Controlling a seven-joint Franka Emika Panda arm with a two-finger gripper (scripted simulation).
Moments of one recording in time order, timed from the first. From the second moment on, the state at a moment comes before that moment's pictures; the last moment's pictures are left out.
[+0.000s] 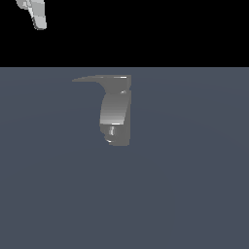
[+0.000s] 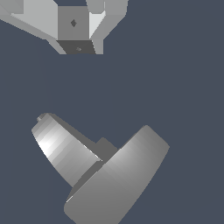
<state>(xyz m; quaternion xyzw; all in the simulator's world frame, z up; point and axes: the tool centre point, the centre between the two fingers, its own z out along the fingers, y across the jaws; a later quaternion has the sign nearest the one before) -0.090 0.168 0.368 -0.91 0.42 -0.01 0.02</state>
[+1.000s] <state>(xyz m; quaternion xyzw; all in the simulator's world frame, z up) 0.008 0.178 0.314 -0.81 0.59 0.00 0.01</state>
